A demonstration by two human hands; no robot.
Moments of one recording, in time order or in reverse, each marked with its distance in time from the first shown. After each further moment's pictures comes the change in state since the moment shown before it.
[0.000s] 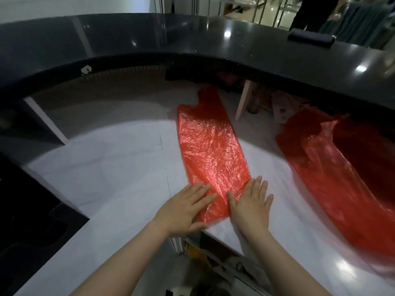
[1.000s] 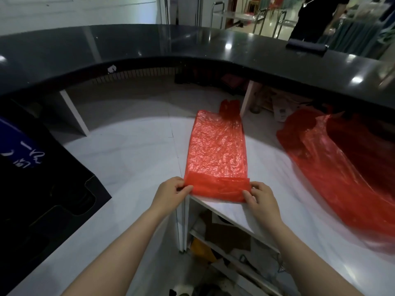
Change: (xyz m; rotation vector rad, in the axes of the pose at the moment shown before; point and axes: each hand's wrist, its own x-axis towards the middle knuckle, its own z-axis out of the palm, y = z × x) left_hand -0.051 -0.003 -0.013 -0.712 0.354 -0.564; right_hand -0.029 0.034 -0.011 0.329 -0.004 -0.266
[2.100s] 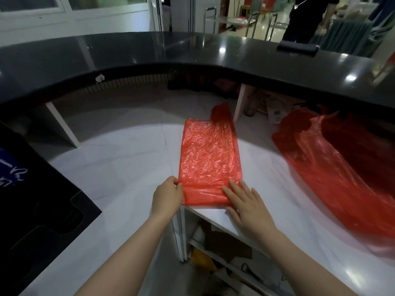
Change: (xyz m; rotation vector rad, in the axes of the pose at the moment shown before) left_hand 0.028 0.015 0.018 0.168 0.230 -0.284; right_hand -0.006 -0.009 0.006 -0.432 -0.173 -0.330
